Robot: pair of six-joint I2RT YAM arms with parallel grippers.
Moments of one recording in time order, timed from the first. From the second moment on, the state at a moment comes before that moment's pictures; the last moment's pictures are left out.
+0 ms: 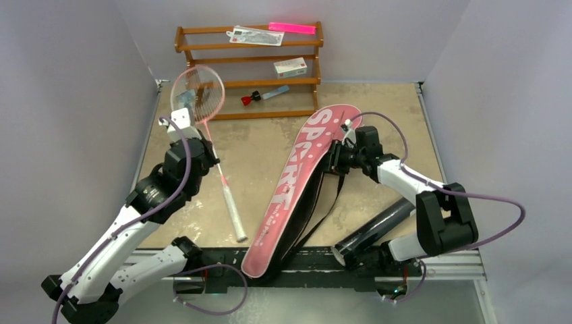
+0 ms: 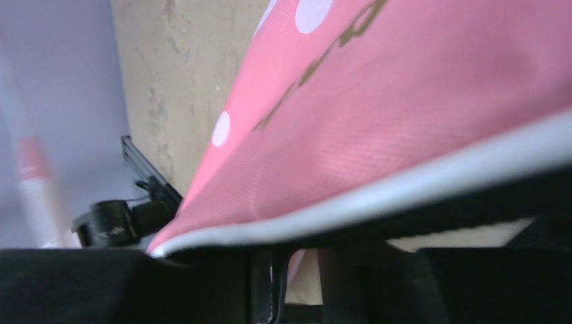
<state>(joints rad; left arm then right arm) -0.66 0.85 1.06 -0.65 -0.71 -0.56 0.28 1.44 0.75 -0.08 -0.62 0.64</state>
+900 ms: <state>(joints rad) -0.50 0.86 0.79 -0.65 -0.65 -0.74 0.28 1.02 0.86 -0.47 -0.39 0.44</state>
